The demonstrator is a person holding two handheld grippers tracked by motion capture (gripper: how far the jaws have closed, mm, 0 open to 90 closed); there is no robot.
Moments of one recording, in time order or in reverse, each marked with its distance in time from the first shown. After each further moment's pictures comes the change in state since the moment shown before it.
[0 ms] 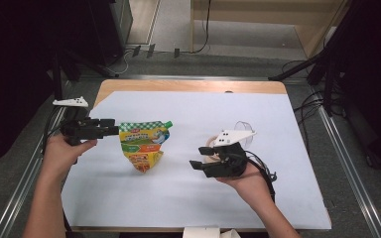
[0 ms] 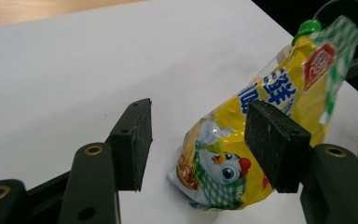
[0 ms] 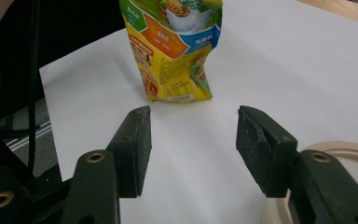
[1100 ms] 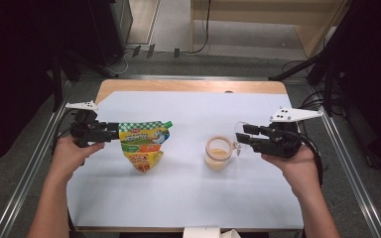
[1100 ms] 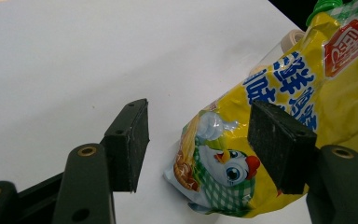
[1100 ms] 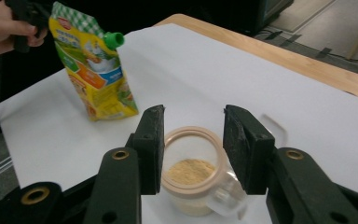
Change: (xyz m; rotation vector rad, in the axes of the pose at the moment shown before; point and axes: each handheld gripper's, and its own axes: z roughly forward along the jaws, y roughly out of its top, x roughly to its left) left arm 0.001 -0.004 0.018 0.037 -0.022 0.004; right arm -0.052 0.009 -0.103 -0.107 -0.181 0.078
